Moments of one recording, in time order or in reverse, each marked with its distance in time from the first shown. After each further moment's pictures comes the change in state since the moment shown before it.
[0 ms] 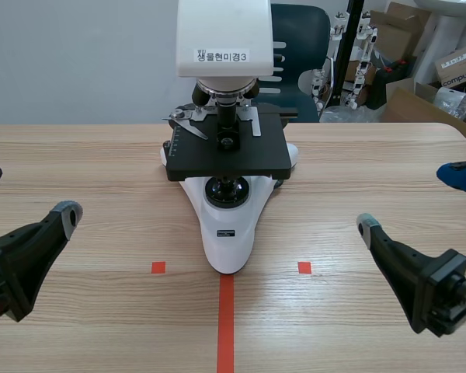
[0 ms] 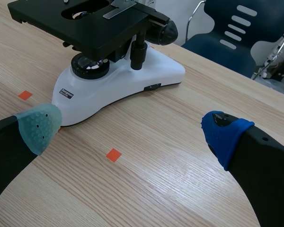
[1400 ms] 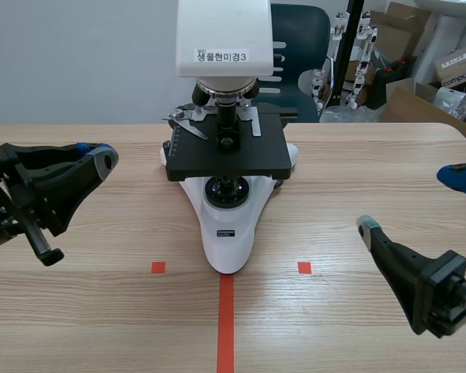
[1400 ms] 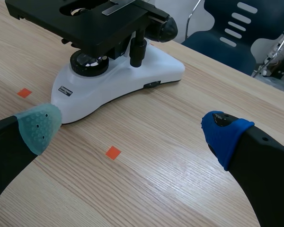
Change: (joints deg) left arm -29.7 -6.8 20.5 -21.2 0.0 -16.0 -13.3; right arm 0.0 0.0 0.0 0.0 0.0 0.0 -0.6
